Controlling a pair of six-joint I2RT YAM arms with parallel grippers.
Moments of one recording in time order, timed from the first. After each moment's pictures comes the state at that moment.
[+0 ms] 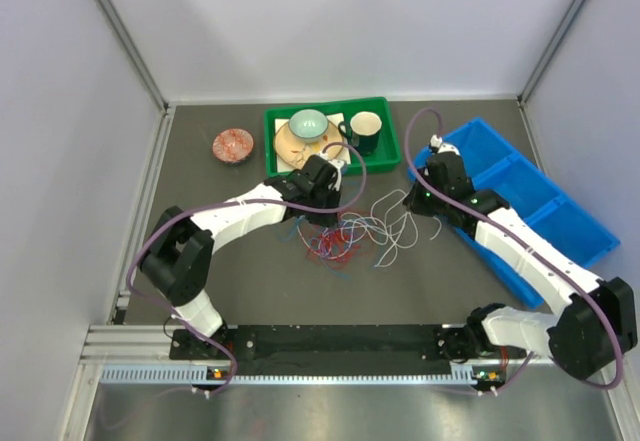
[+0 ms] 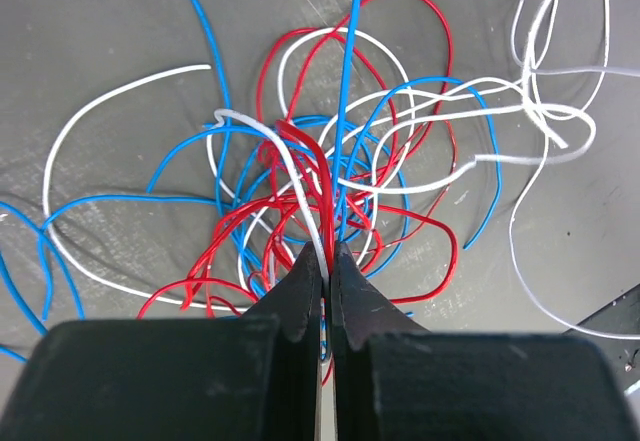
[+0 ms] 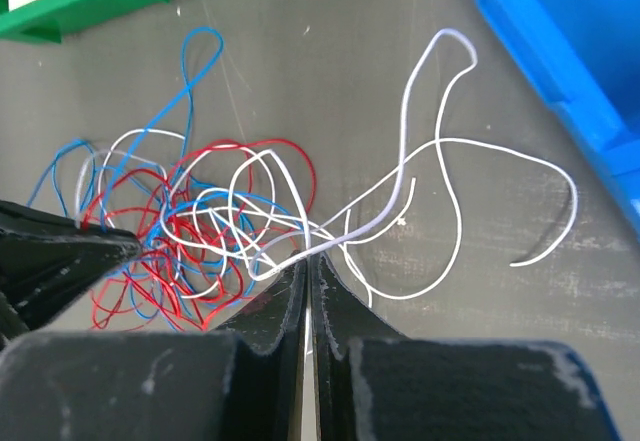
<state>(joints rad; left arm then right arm) -0.72 1.68 1.16 -0.43 0.12 -0.42 0.47 1.17 0.91 -0.48 0.09 0.59</state>
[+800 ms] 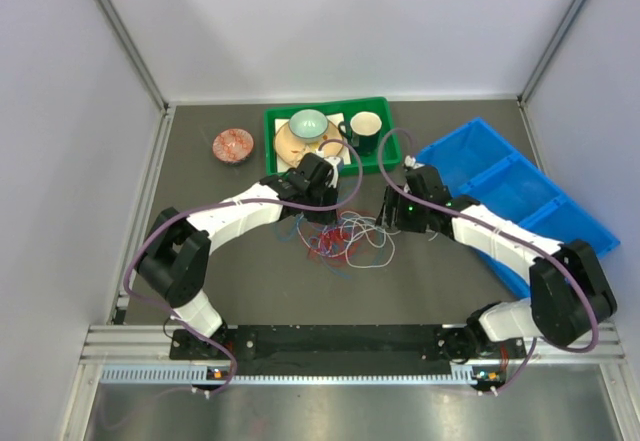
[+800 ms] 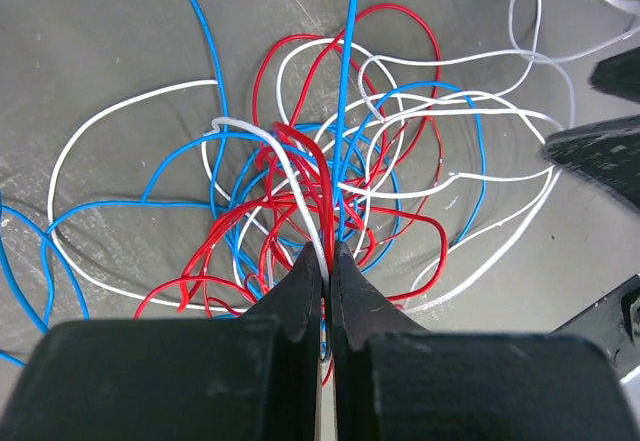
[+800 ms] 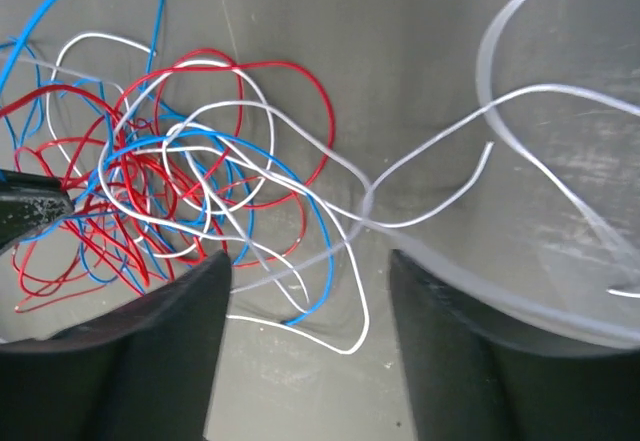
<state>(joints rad) -0.70 1.66 1.15 -0.41 0.15 -0.43 0.51 1.34 0.79 -0.32 -0.07 0.58</state>
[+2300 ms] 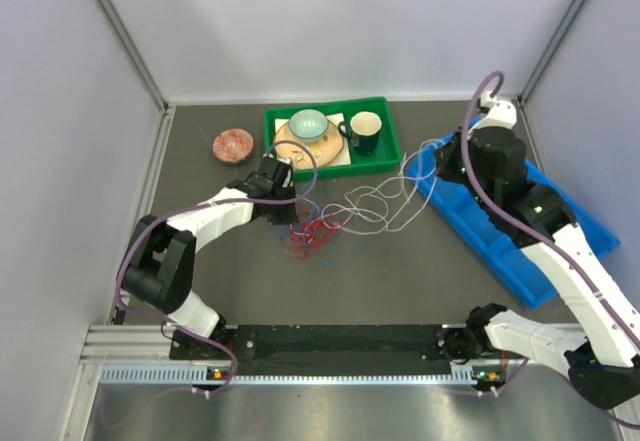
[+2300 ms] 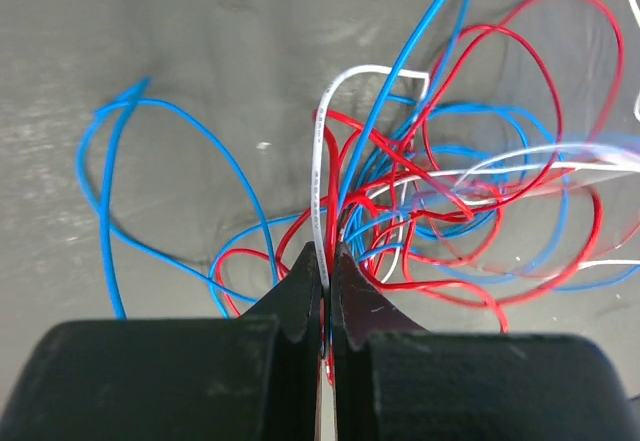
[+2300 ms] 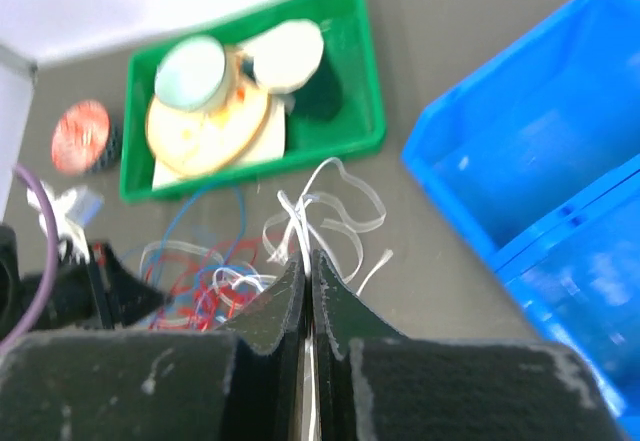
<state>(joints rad) -0.47 1.58 0.96 -0.39 0.07 -0.50 0.56 1.00 1.26 -0.65 0.35 0.51</state>
